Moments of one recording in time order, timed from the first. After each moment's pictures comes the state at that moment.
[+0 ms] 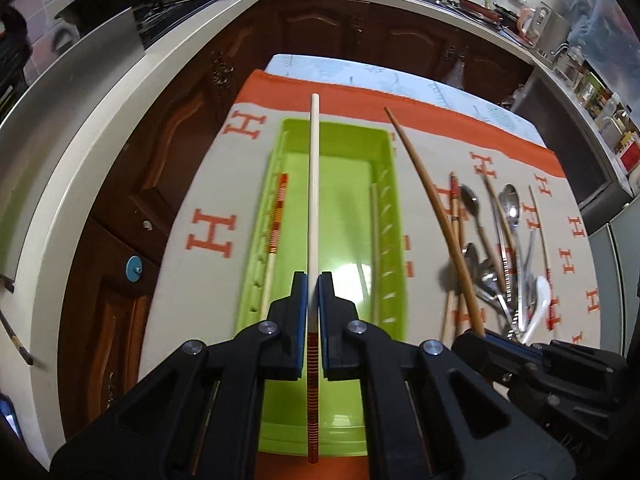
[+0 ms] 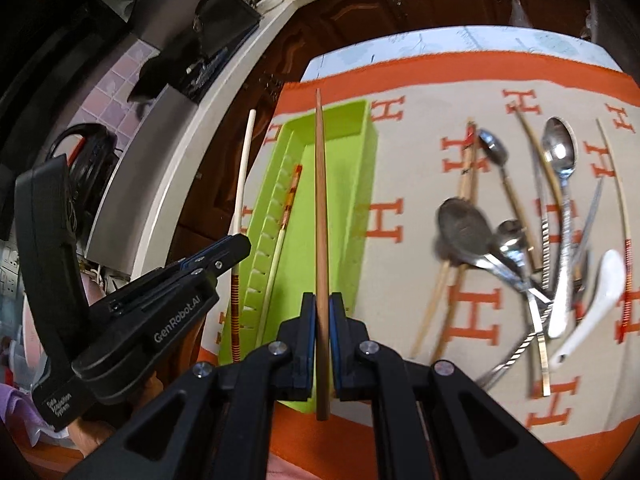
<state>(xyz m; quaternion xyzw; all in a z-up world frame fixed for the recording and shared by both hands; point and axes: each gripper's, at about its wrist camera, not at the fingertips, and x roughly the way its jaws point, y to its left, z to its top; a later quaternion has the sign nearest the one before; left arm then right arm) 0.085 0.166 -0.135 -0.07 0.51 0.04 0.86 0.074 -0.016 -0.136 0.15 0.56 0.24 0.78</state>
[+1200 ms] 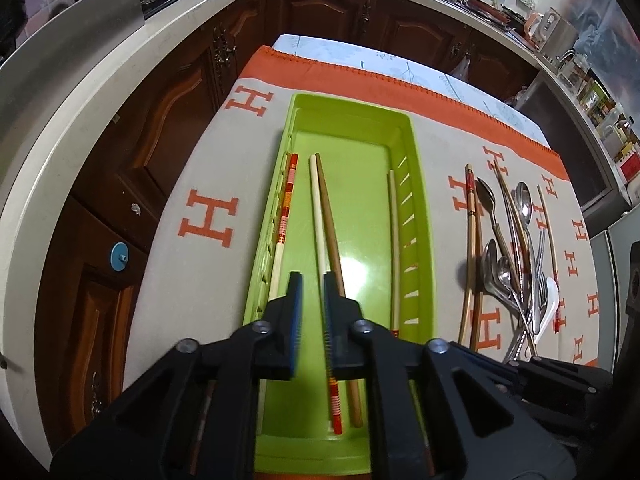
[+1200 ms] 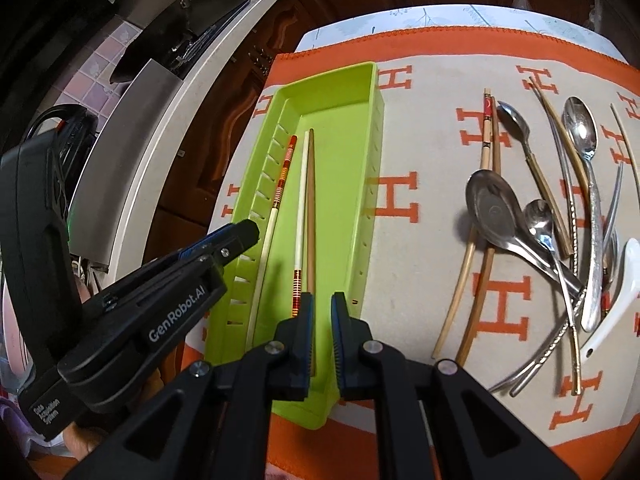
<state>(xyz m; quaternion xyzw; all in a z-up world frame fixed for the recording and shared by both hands) 0.094 0.176 -0.165 -0.09 0.52 0.04 0.85 0.076 0.010 -0.157 0.13 0.58 0.23 0.77</state>
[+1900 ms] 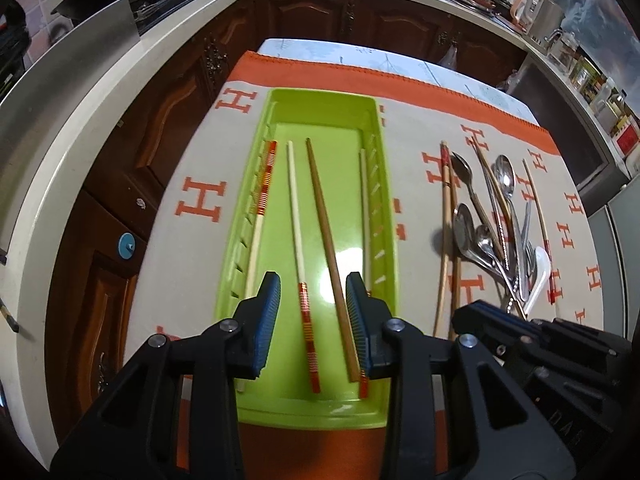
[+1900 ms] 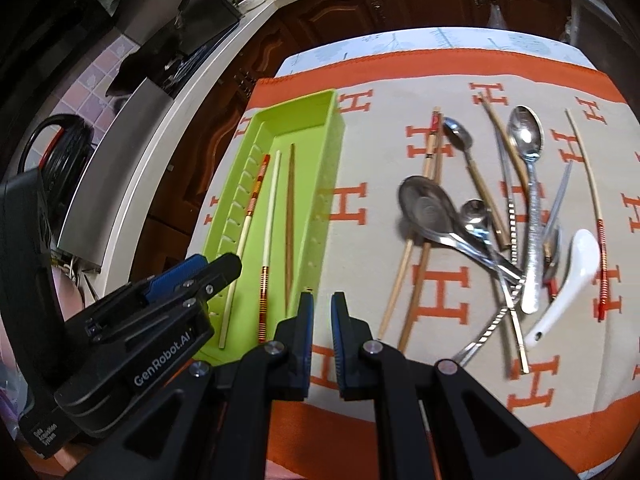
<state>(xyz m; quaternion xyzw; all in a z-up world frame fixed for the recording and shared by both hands) 0.060 0.138 -0.148 -0.05 0.52 0.03 0.85 0.056 -0.036 -0.141 0.13 0.56 0.20 0.80</state>
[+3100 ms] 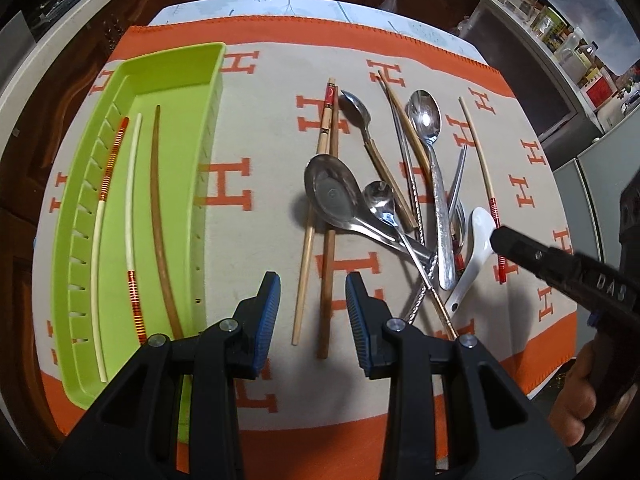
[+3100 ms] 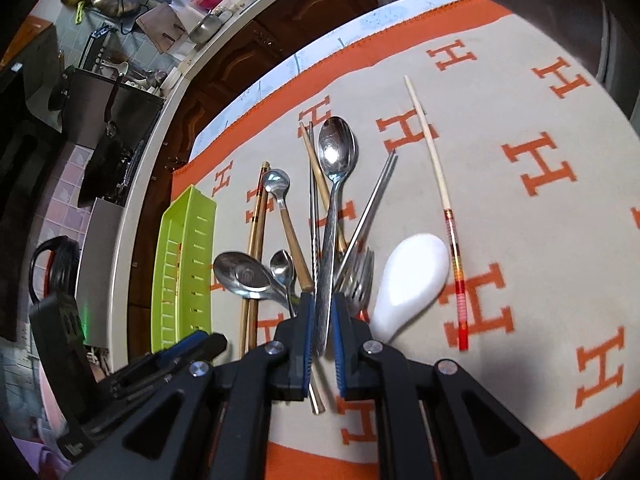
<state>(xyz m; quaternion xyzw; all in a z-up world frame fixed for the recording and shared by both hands) 0.094 0.024 -0.184 -0.05 0.58 -0.06 0.81 0.088 -0.206 -0.180 0.28 0.54 0.13 0.78</state>
